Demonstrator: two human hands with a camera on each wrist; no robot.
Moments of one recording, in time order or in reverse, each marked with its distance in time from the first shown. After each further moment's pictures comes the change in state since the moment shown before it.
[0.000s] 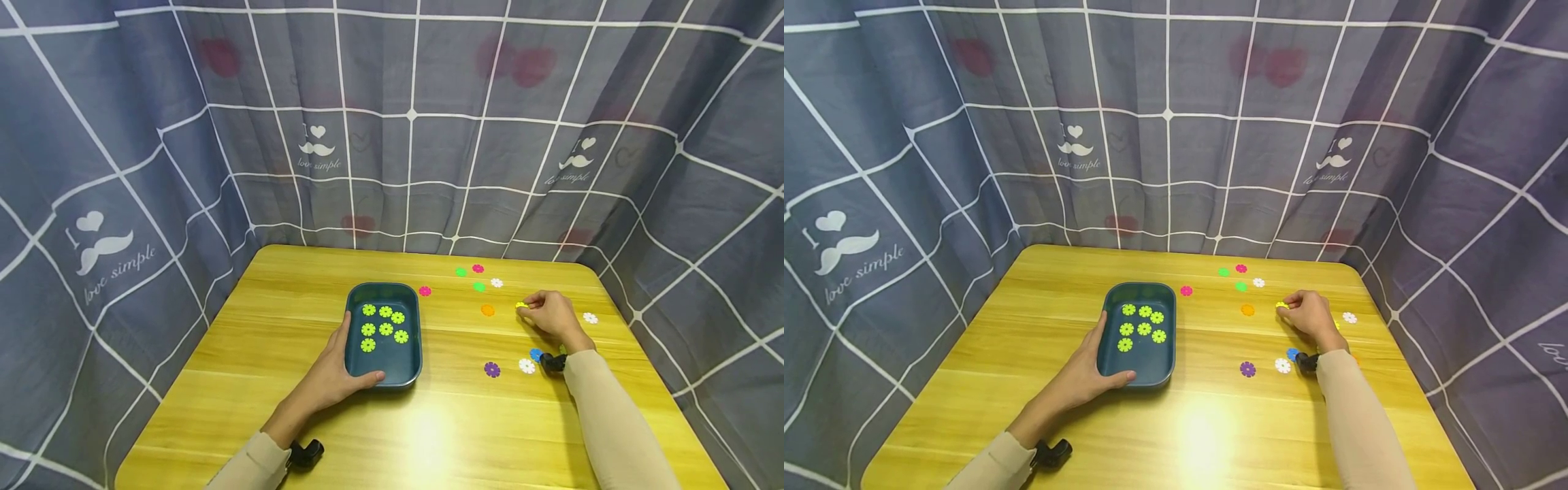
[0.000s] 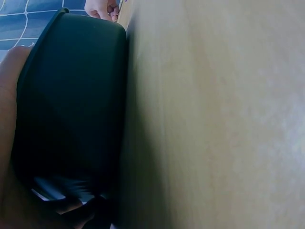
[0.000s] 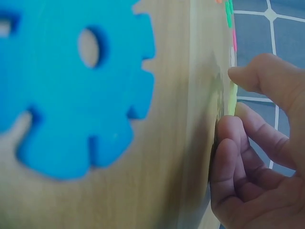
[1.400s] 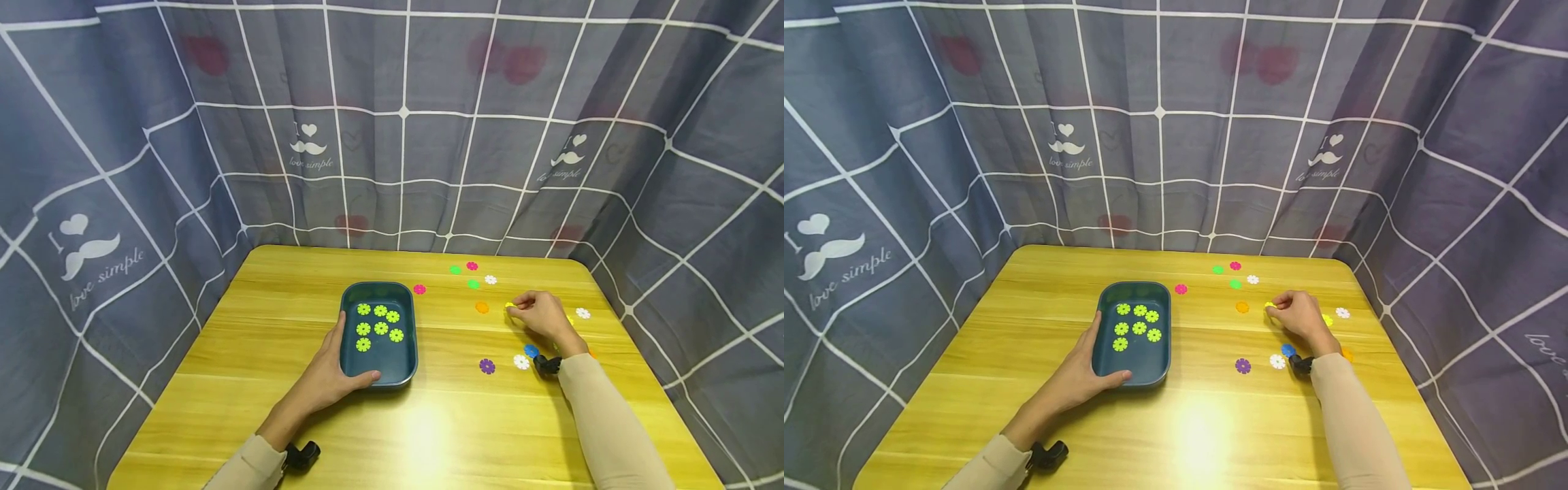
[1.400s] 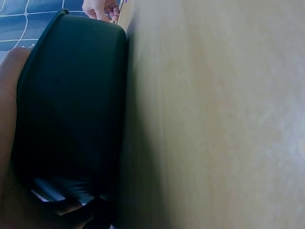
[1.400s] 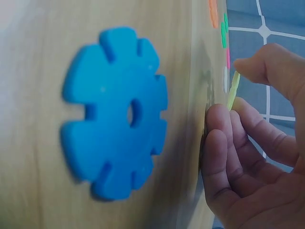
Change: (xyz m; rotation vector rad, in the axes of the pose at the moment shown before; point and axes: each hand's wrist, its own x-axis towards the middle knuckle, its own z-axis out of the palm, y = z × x) left_hand 0.001 0.002 -0.001 -0.002 -0.009 -0.011; right_hand -0.011 -0.010 0.006 0.018 0.010 -0.010
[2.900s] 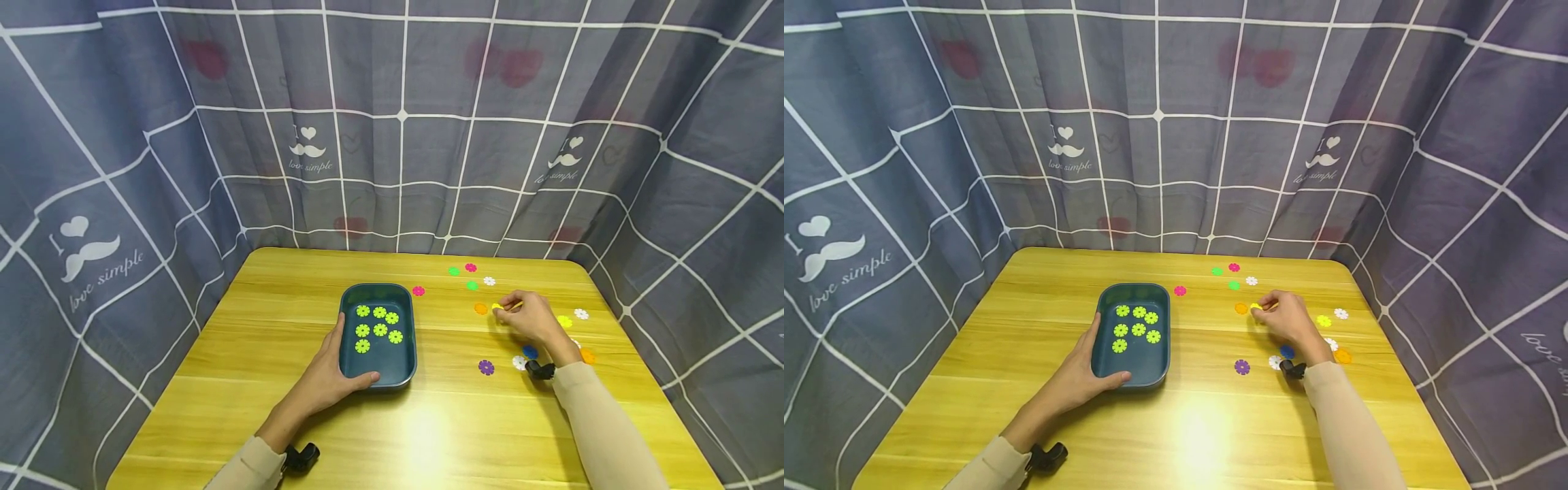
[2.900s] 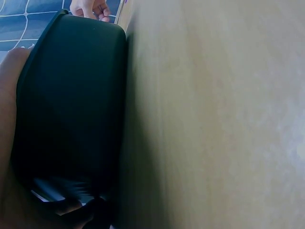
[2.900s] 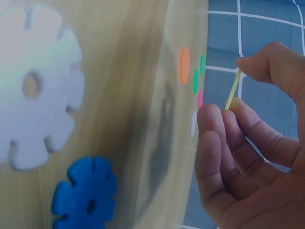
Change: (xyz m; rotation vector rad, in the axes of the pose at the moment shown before) left_hand 0.001 -0.002 0.001 0.008 0.007 0.001; right_hand -0.015 -0.041 0.004 0.086 -0.013 -0.051
